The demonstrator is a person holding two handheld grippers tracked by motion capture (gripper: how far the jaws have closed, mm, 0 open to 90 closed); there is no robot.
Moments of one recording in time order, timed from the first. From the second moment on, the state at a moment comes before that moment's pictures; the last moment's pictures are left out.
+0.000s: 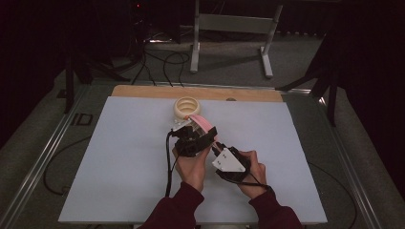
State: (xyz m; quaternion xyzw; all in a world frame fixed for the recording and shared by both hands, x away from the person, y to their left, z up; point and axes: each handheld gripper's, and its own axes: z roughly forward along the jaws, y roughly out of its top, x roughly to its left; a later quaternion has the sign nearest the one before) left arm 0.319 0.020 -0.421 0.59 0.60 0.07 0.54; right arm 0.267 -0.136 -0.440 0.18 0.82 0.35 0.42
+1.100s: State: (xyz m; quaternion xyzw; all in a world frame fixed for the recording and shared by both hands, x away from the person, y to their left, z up) left arm 0.319 0.037 -0.422 0.60 0.56 0.08 0.57; right arm 0.271 -0.146 -0.437 0.21 0.82 0.42 0.33
